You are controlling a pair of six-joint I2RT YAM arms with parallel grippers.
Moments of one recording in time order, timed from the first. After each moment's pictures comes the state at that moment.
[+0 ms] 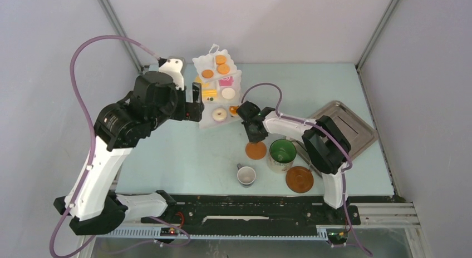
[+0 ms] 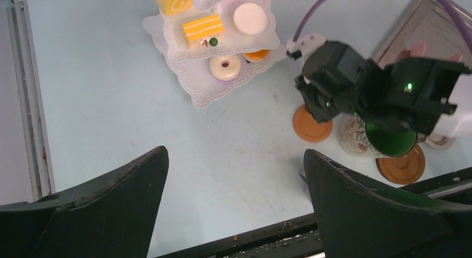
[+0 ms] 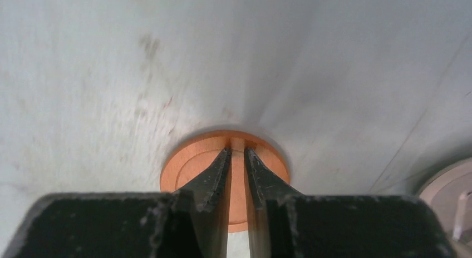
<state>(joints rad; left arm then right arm) -0.69 1.19 1.84 -1.22 -0.34 -0.29 0.78 1.98 1.37 -0.61 0.16 0.41</state>
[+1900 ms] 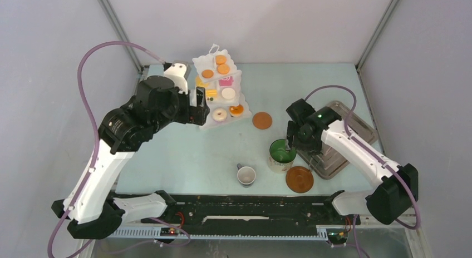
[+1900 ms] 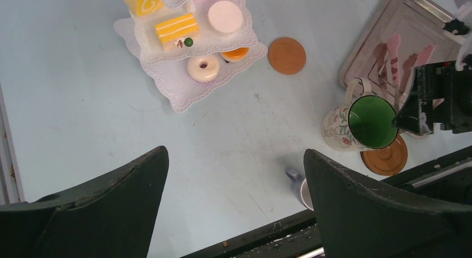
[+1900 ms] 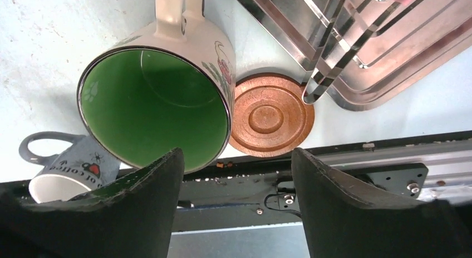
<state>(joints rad) -0.68 1.13 1.71 -1.12 -0.25 -0.28 0.56 1.32 1.18 -1.19 0.16 0.71</state>
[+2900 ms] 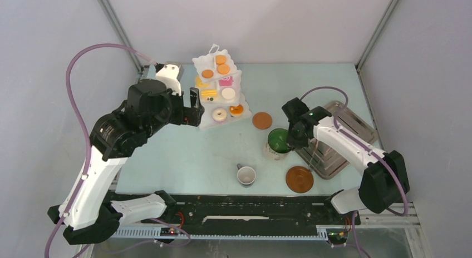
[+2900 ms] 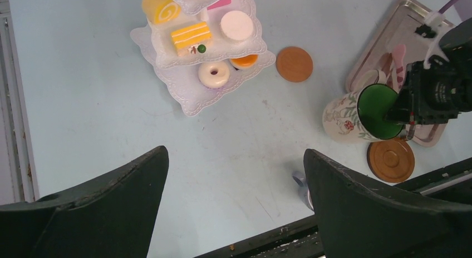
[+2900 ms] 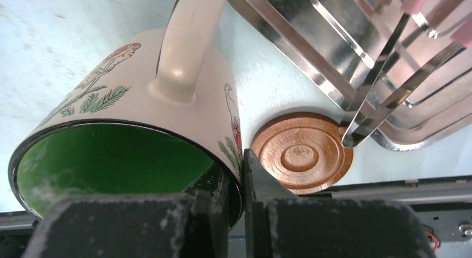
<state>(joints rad) -0.68 1.09 1.71 -1.12 -0.29 -0.26 0.55 1.44 1.10 -0.98 0.12 0.77</state>
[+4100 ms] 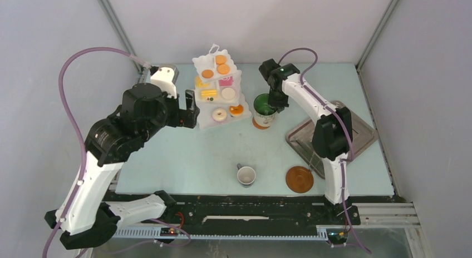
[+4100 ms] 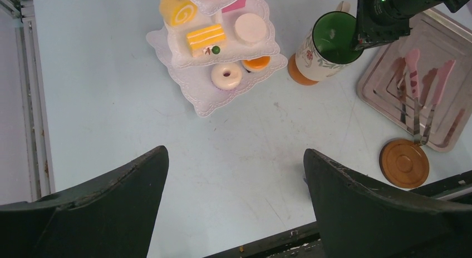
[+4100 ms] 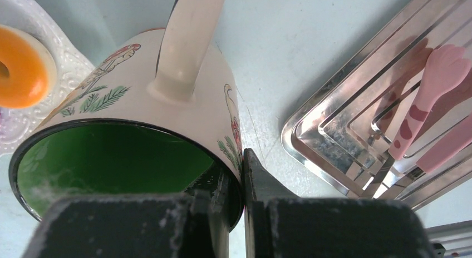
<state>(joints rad) -0.68 1.04 1.68 -1.12 -0.33 -0.24 0.50 2.10 1.99 -1.19 0.28 0.67</state>
